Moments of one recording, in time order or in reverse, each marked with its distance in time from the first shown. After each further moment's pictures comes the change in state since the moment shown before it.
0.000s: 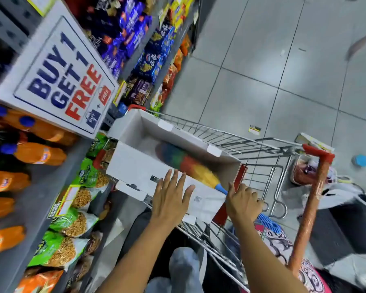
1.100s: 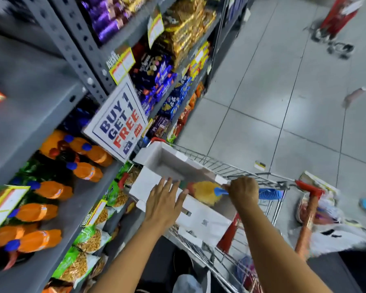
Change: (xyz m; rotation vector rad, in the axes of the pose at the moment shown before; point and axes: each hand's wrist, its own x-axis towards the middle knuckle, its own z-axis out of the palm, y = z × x) left_hand -0.043 -0.002 -0.121 0.009 0.114 -0.011; right_hand -0.021 -0.057 -0.162 -0.691 0.133 -0.620
